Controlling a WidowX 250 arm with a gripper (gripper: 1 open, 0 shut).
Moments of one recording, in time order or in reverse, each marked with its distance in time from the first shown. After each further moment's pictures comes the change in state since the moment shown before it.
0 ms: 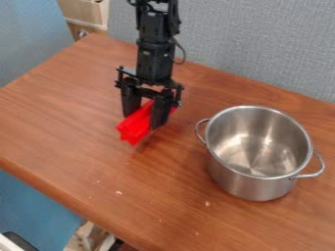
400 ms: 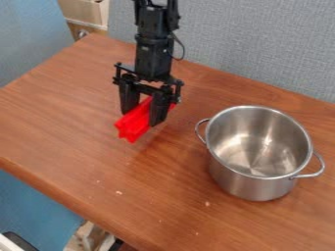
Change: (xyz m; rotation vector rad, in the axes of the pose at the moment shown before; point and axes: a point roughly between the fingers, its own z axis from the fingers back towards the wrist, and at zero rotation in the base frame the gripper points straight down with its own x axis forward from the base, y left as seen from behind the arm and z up) arm -0.005 -0.002 0.006 0.002 0.002 0.014
